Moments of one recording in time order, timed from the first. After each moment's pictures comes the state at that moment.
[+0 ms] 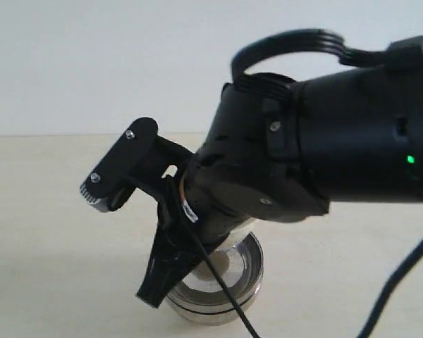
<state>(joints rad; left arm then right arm) 0.01 0.00 0.00 -0.09 0.31 0.04 1.04 1.65 -1.16 -0.46 0.62 0.18</state>
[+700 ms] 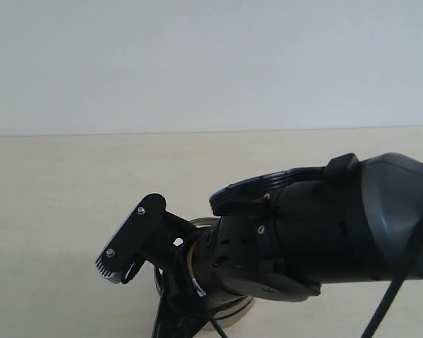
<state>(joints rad) 0.01 0.00 0.00 -0.09 0.31 0.04 1.04 1.75 -1.00 -0.45 0.37 0.24</state>
